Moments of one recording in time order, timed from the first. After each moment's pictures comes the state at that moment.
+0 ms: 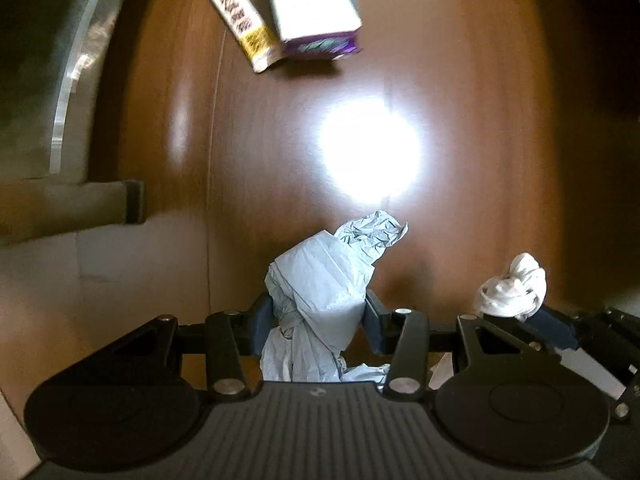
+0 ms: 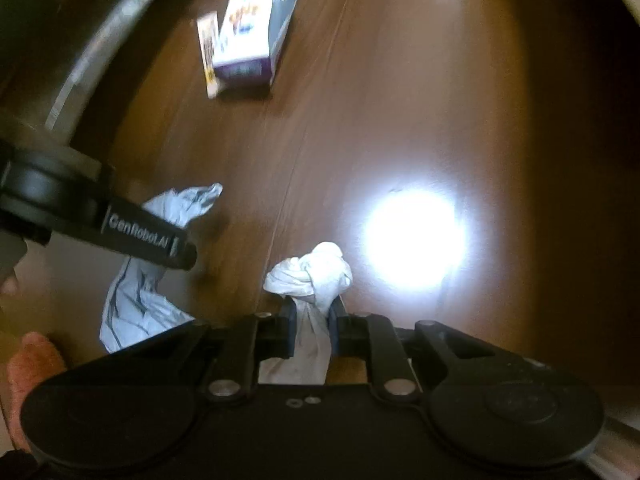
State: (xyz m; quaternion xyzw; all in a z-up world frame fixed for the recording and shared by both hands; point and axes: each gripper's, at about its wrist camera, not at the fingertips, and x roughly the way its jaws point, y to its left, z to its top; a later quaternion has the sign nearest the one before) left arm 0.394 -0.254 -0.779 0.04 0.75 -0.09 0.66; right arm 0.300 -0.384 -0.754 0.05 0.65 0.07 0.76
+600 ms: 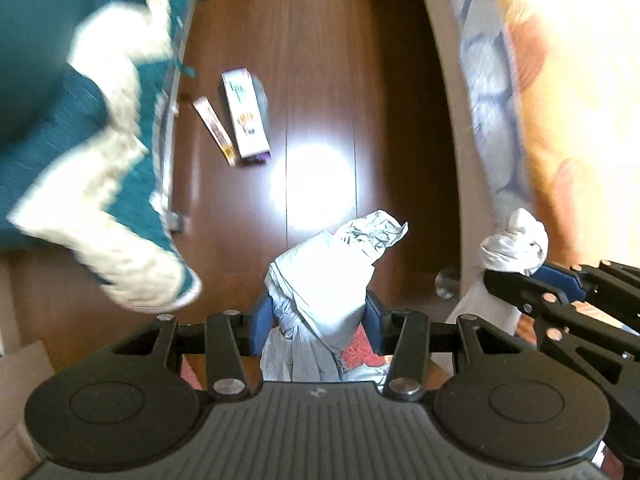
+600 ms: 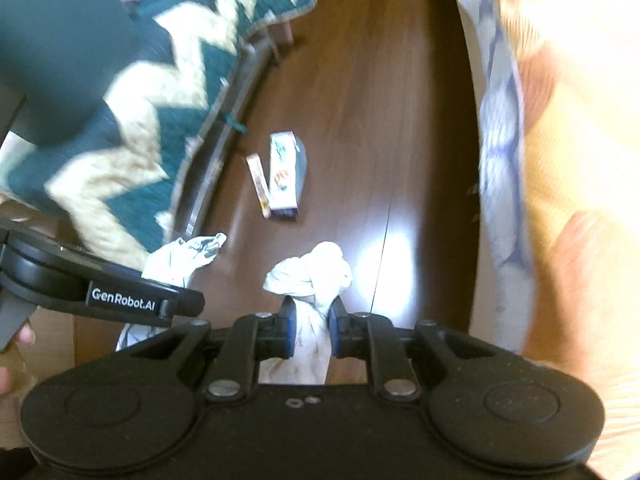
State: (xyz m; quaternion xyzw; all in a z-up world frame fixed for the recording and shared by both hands) left arm 0.384 -0.260 -0.439 0.01 0.70 -0.15 0.69; right arm 0.287 -0.419 -0.420 0.05 0.60 0.06 0.80
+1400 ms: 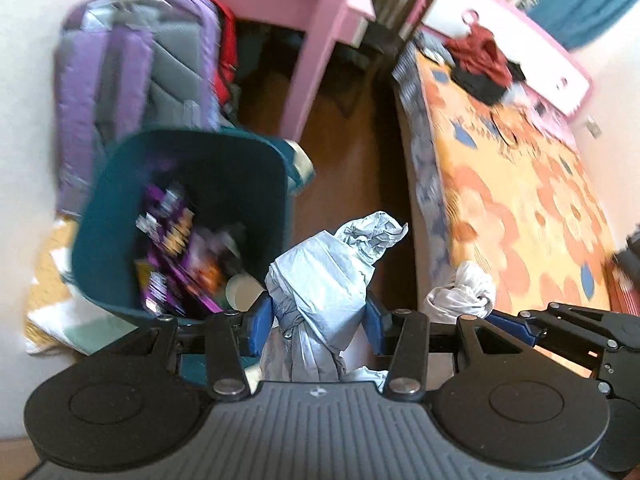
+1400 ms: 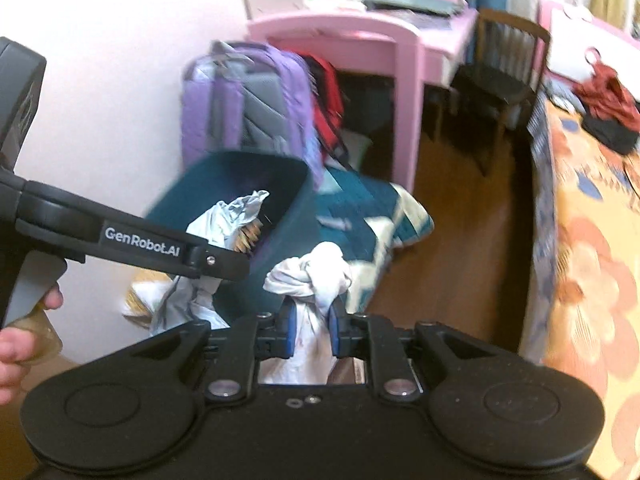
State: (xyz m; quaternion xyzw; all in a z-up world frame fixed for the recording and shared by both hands) left arm 0.455 -0.092 -0.109 -0.09 0.51 -0.11 0.85; right arm 0.378 -0.291 -0.109 0.00 0.42 0.19 0.89
